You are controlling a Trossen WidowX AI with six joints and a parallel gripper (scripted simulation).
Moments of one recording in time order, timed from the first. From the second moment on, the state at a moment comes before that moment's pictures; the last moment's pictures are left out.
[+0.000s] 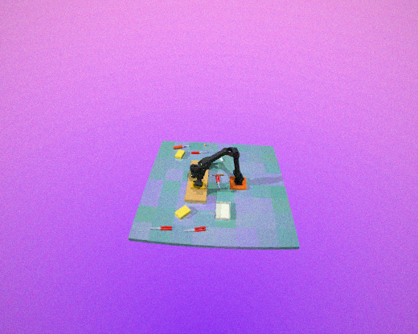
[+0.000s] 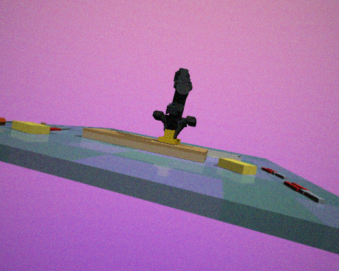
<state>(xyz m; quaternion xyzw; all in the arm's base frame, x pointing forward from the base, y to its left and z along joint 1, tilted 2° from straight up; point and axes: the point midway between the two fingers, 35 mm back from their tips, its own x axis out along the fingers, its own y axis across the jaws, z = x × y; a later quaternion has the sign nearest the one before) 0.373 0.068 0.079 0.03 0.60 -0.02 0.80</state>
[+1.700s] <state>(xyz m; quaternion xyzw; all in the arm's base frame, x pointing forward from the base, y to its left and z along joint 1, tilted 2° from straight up) 0.379 0.150 0.082 0.03 0.60 -0.02 0.80</state>
